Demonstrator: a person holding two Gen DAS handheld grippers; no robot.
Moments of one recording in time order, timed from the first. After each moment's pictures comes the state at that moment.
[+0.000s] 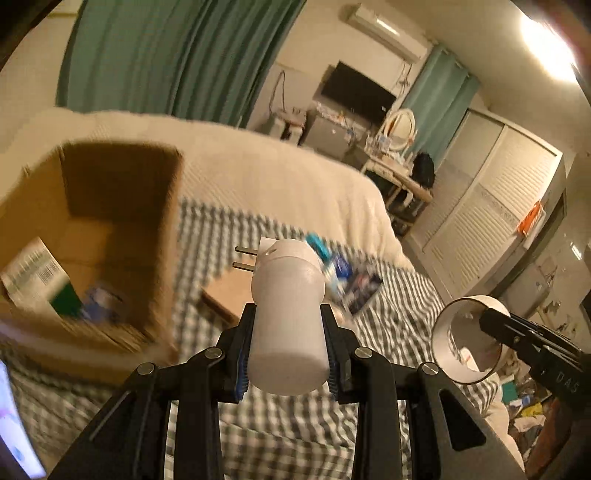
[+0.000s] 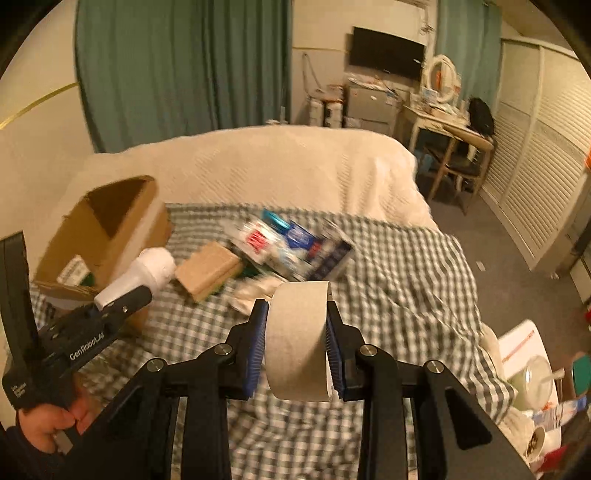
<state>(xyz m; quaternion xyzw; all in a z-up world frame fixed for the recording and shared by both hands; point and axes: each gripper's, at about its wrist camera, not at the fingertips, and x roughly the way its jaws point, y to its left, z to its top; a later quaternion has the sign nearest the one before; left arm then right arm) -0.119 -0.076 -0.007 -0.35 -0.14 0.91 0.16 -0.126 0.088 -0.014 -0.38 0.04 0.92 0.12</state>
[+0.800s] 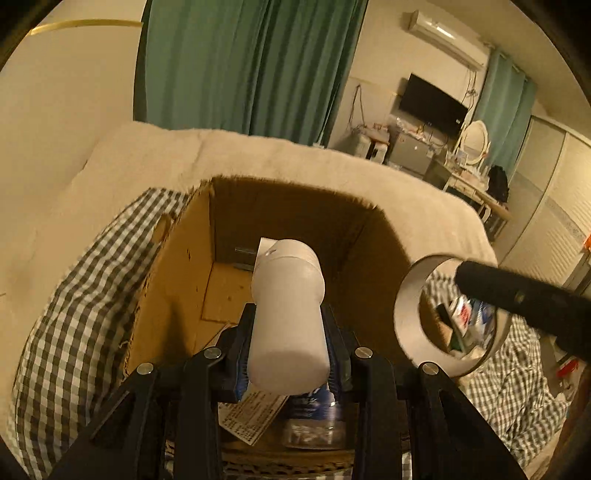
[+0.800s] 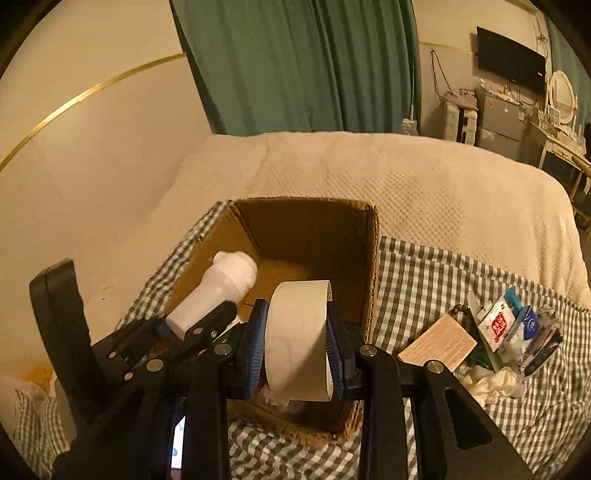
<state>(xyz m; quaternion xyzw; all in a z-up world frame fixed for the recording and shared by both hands) -0.184 -0.243 -0.033 -0.36 -0.10 0.93 0.01 -0.316 -0.121 -0.027 -0.40 0.06 0.91 -0.09</state>
